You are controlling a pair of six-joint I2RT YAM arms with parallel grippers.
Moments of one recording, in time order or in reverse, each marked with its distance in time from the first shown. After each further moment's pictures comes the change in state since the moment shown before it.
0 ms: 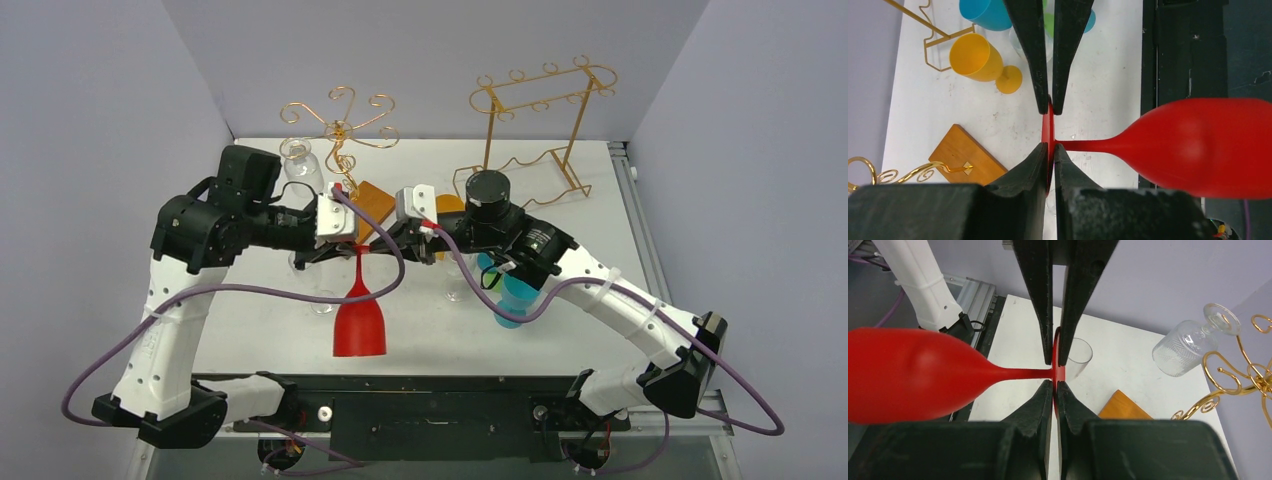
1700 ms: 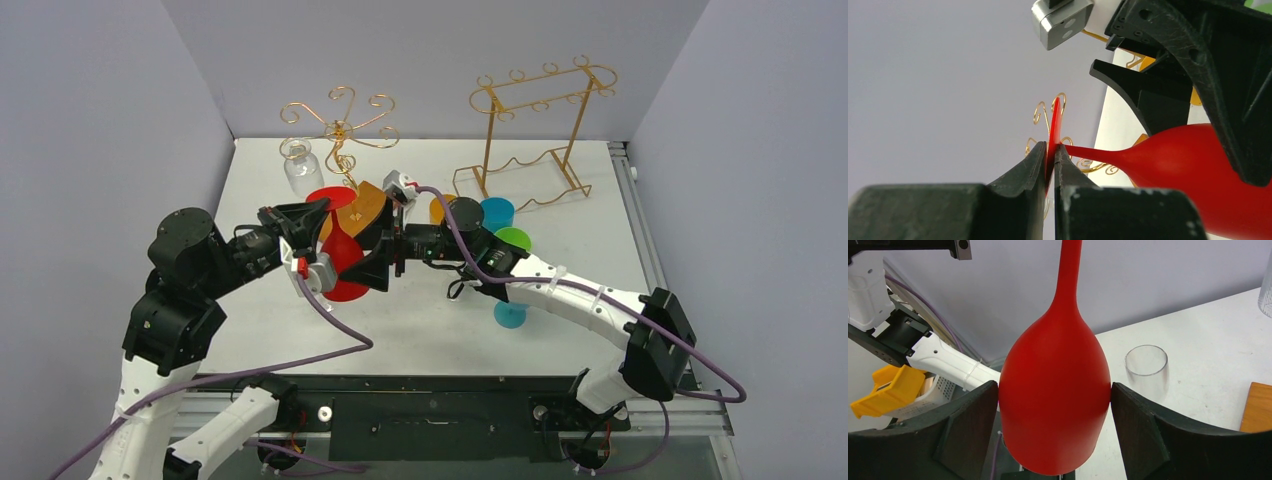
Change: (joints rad) left arm -0.012 -0.432 -0.449 0.766 -0.262 0.169; right arm 0.050 0.125 -0.214 0.552 0.097 0.809
